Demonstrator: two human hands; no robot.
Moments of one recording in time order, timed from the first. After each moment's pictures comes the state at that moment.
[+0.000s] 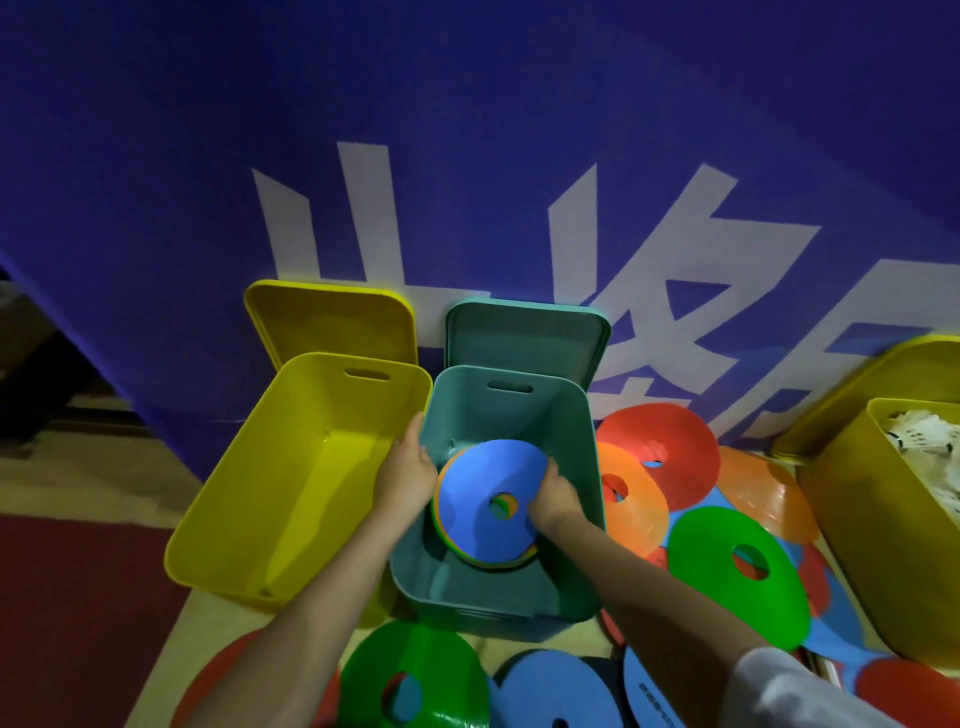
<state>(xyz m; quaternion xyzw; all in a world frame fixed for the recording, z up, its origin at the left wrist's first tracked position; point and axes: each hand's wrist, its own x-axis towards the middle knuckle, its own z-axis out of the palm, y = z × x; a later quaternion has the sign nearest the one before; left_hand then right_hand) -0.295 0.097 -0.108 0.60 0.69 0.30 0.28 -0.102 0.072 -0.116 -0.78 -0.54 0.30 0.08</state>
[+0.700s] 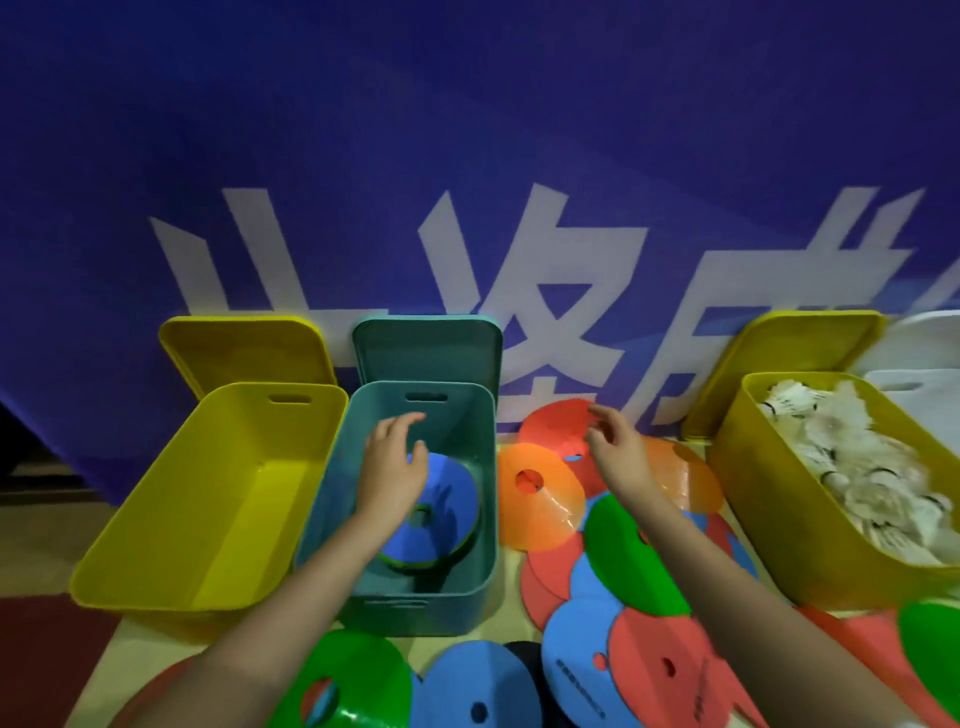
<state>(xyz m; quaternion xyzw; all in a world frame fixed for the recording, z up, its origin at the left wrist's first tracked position) -0.197 0.051 -0.052 0.68 0.60 0.37 0.19 0.079 0.024 -0.045 -0.70 -0.50 0.23 0.45</state>
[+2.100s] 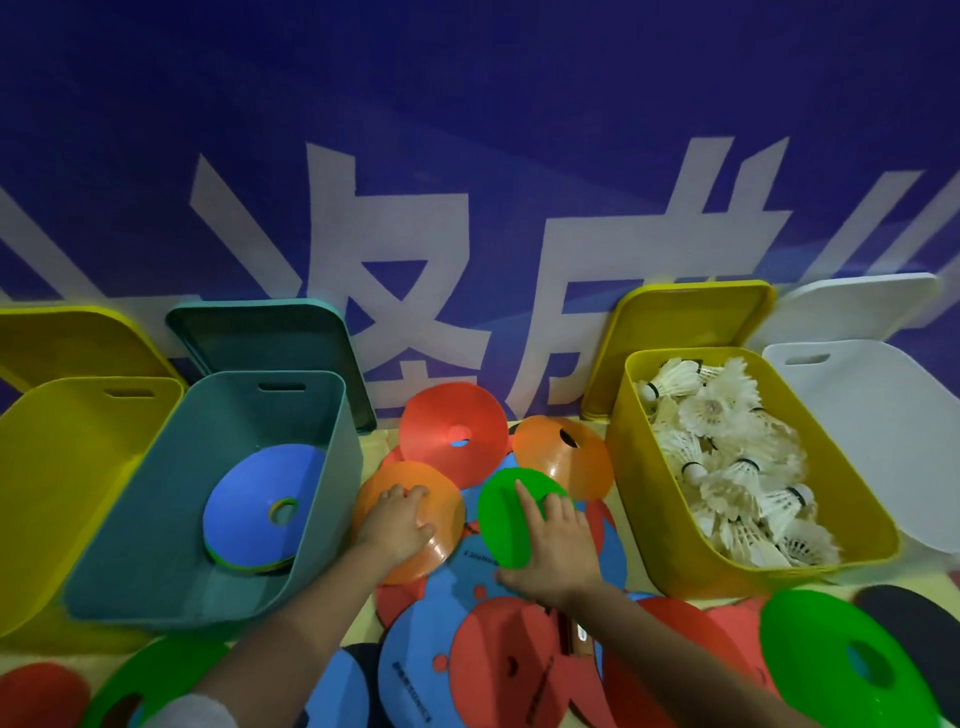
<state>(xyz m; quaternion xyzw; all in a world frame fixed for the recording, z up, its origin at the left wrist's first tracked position) 0.000 0.037 -0.157 0.76 0.61 -0.05 0.20 0.223 -0.058 -0.132 -0.70 -0.70 0.12 0.03</state>
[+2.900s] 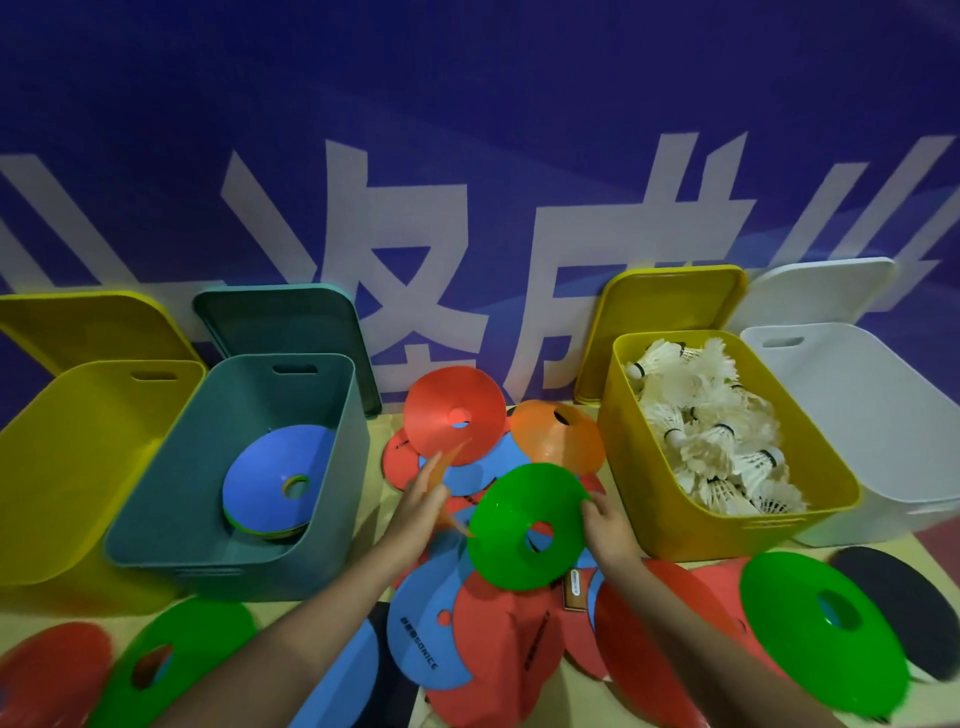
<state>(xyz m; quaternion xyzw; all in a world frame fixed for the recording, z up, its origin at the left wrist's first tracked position) 0.020 -0.046 -0.104 0.58 0.53 0.32 0.53 0.255 -0.099 -0.126 -0.76 -0.35 0.40 0.38</state>
